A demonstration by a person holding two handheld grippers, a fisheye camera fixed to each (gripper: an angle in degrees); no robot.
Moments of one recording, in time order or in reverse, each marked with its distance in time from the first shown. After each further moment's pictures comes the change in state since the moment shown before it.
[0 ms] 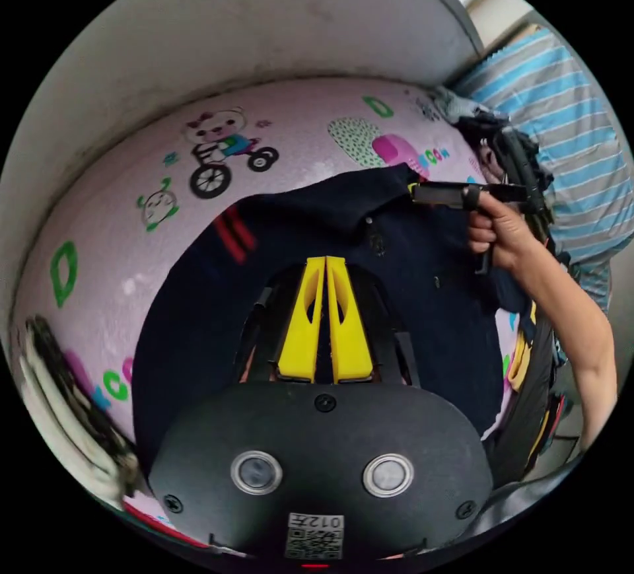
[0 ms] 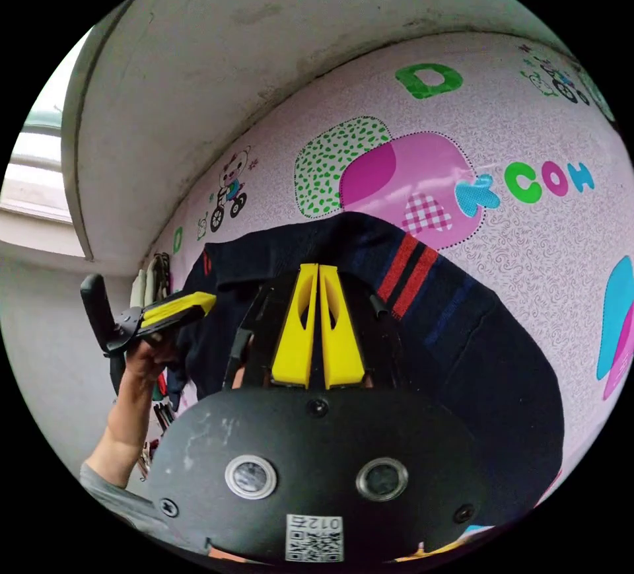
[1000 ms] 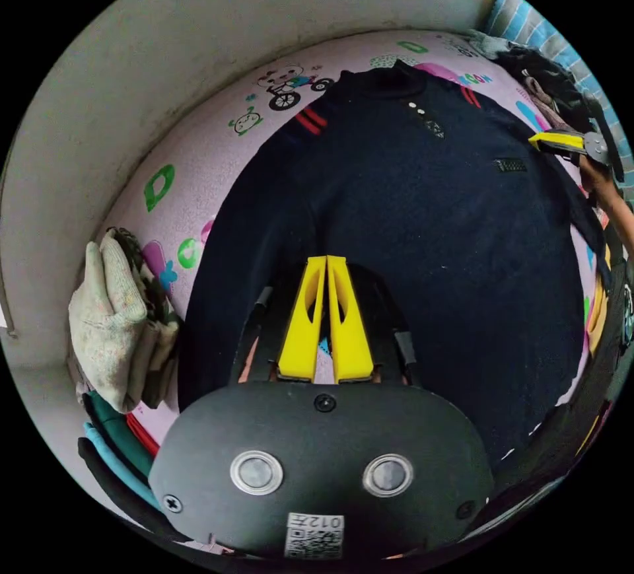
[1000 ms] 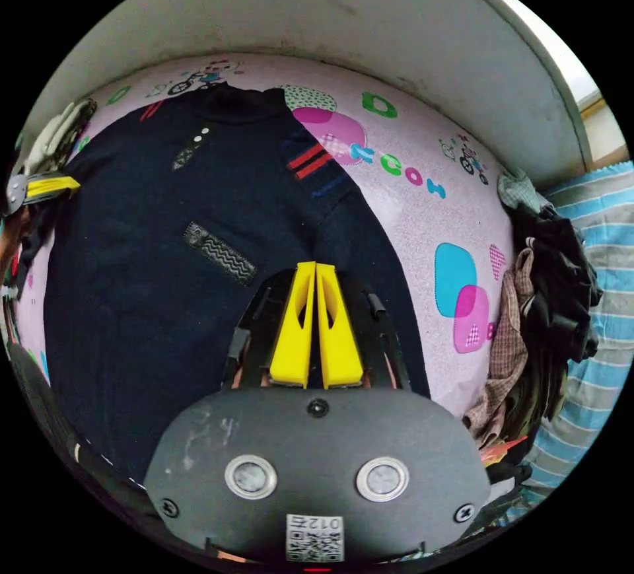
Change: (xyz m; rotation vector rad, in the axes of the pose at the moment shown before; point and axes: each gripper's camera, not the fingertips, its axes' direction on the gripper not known) left arm 0.055 0.104 0.059 -0.053 -0.384 0.010; right arm -0.115 0.130 -0.072 -0.009 0.663 -0.408
